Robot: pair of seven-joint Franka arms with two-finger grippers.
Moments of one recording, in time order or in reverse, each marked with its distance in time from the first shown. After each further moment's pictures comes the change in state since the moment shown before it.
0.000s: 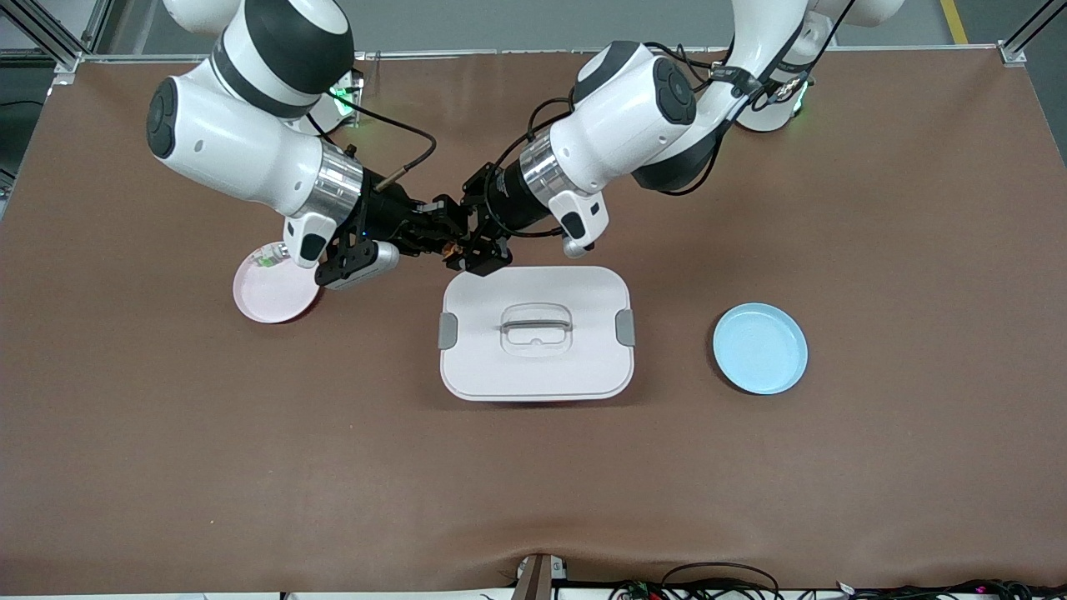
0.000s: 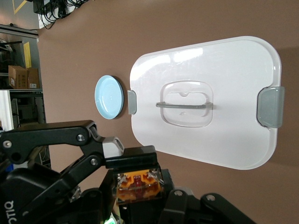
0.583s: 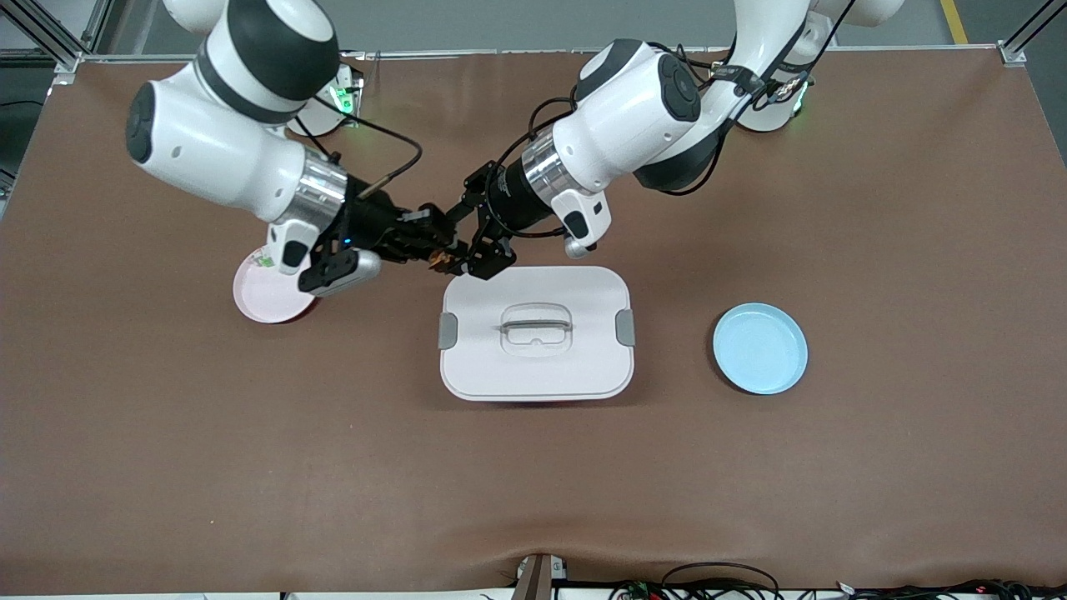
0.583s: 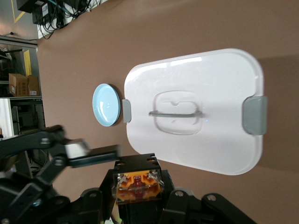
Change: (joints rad) left arm 0.007 -0.001 0.001 0.012 0.000 0.008 0.000; right arm -0.038 0.000 -0.022 0.000 0.002 -0.014 -0.026
